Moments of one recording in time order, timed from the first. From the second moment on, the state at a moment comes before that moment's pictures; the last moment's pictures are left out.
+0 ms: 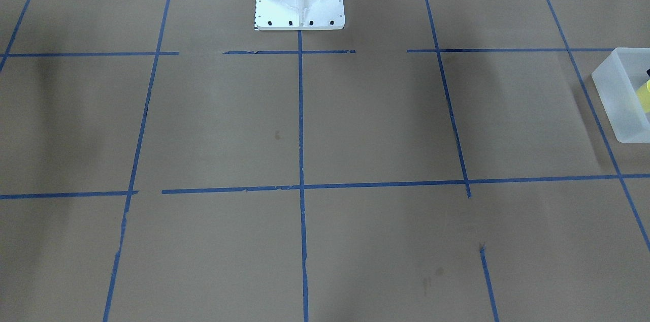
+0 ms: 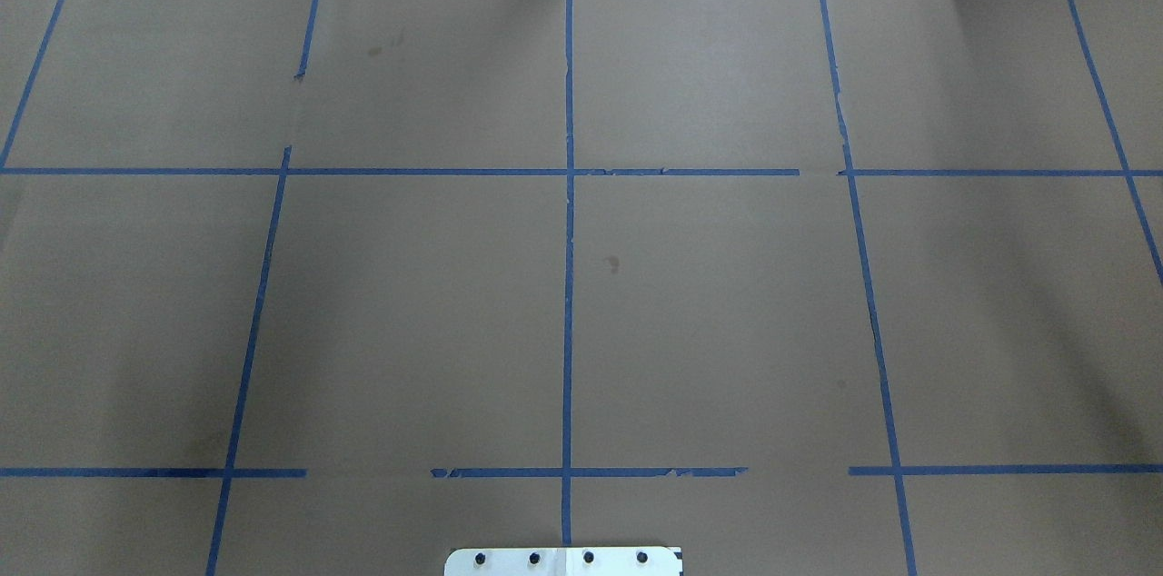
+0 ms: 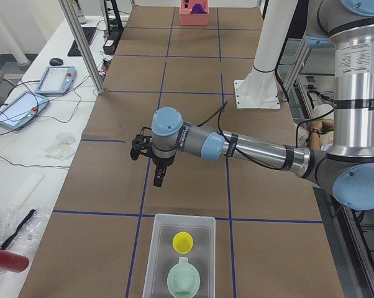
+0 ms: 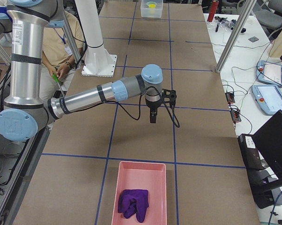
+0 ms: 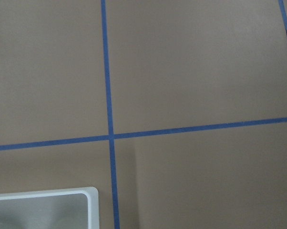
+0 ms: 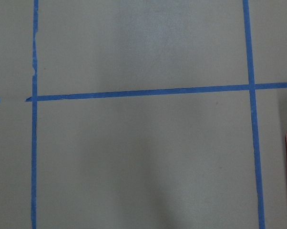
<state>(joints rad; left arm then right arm) -1.48 -1.45 -1.87 -1.73 -2.37 -0.18 1.37 -1.68 2.02 -1.57 2.35 0.42</state>
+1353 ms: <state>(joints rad) -1.45 -1.41 -1.83 -1.89 -2.36 -0.16 1.44 -1.66 1.94 -1.64 2.35 0.17</state>
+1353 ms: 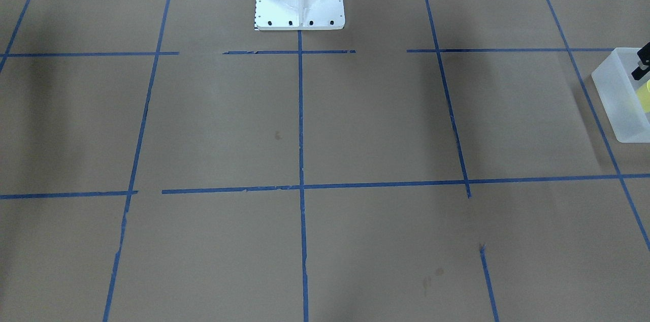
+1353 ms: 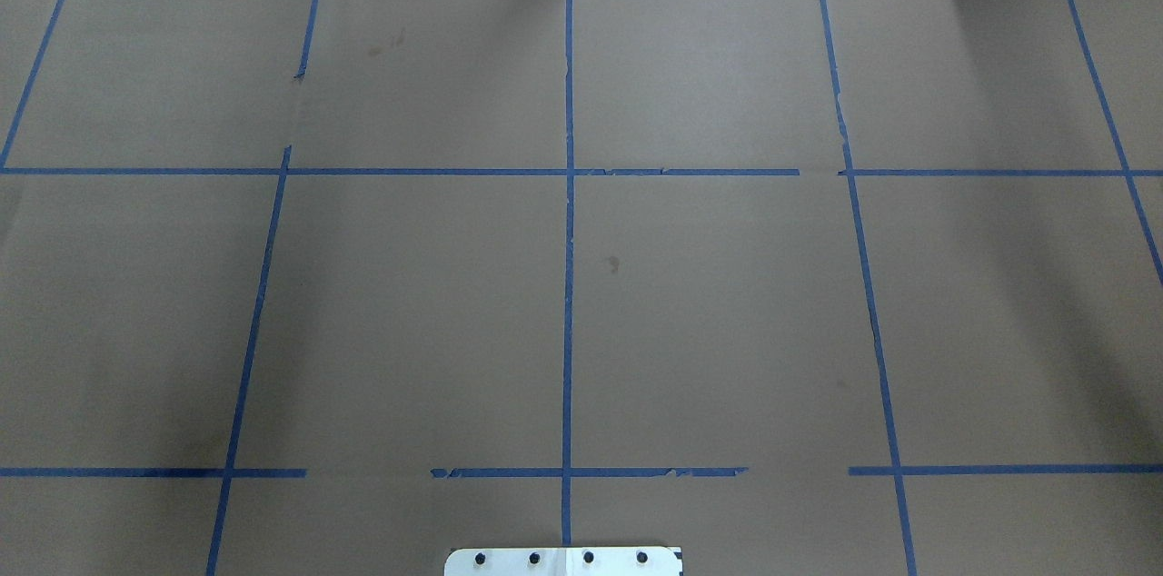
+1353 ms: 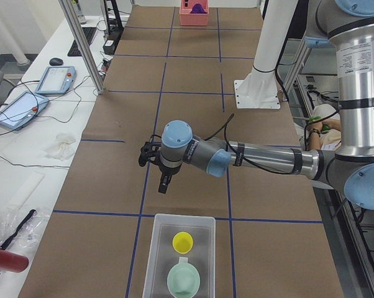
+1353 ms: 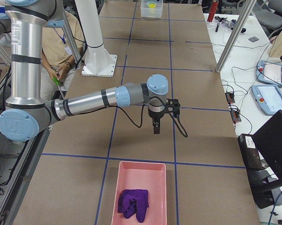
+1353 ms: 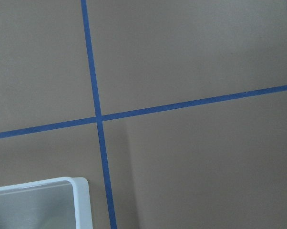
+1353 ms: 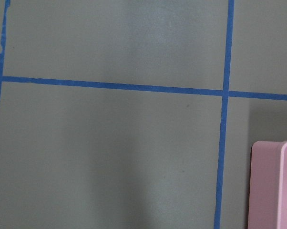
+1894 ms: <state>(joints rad) -1.47 -1.42 -1.85 -1.73 -2.36 0.05 1.44 -1.65 1.93 -1.64 2.35 0.17</state>
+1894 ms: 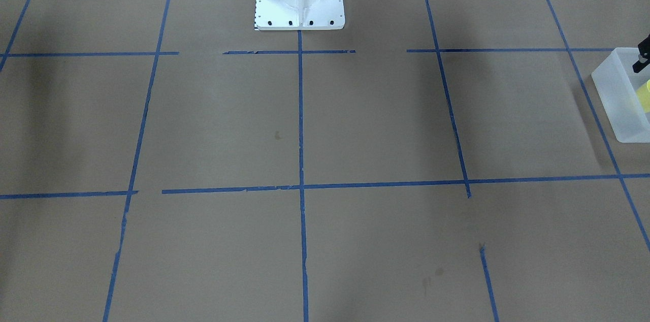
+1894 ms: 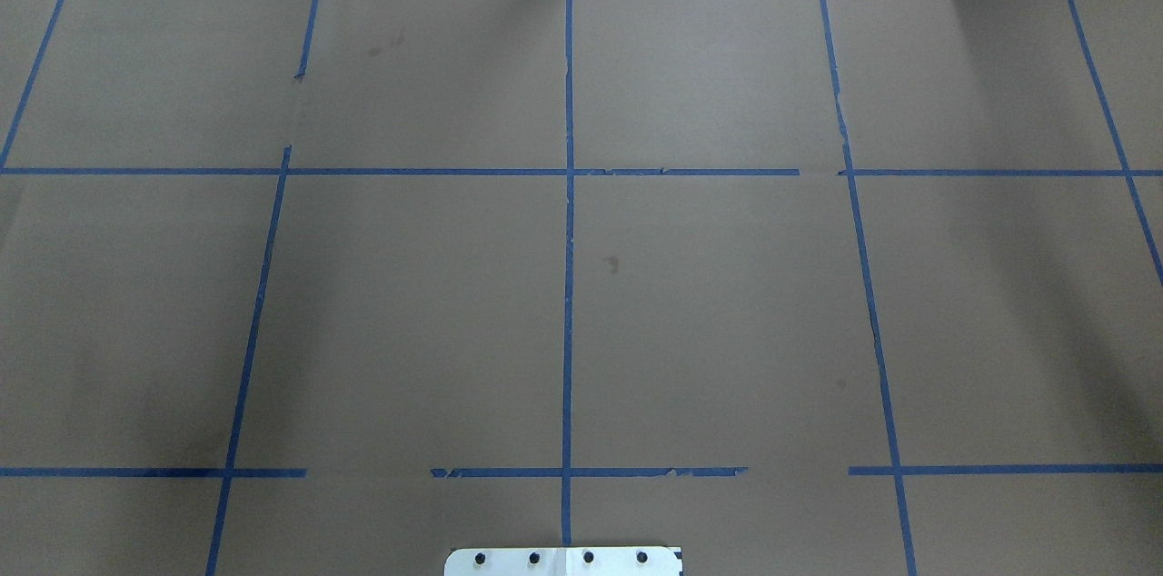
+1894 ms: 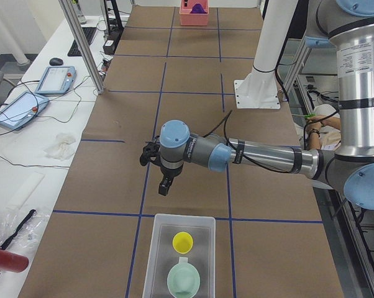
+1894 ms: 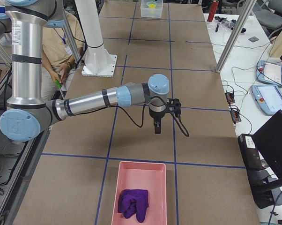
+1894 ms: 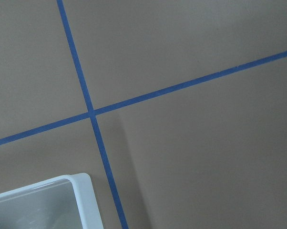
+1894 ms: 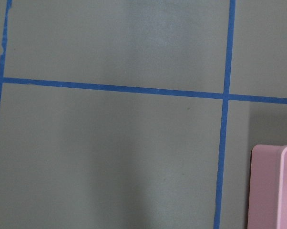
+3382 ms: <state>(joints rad) -1.49 -1.48 -1.83 -1.63 -2.36 0.06 1.44 -1.65 1.93 -1.63 2.36 0.18</state>
